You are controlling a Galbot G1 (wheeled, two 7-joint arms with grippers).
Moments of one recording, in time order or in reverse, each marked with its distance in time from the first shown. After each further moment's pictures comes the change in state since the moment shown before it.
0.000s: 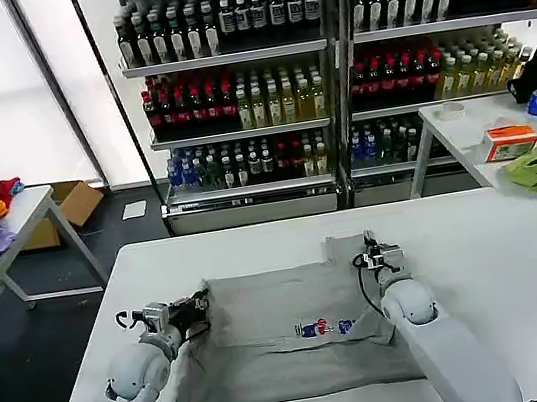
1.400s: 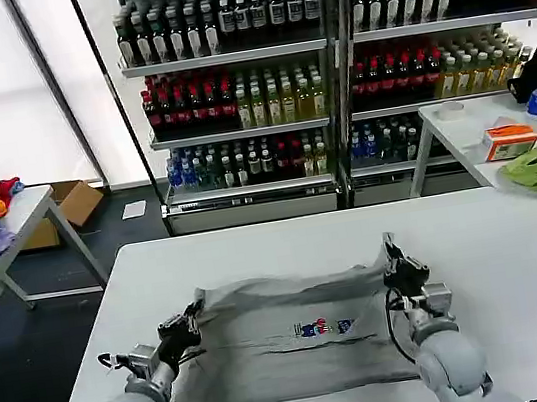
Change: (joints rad) left arm 0.312 0.017 -0.146 -0.267 0.148 -0.194 -0.004; right arm -0.498 -0.011 0.225 0.606 -0.088 0.093 0.010
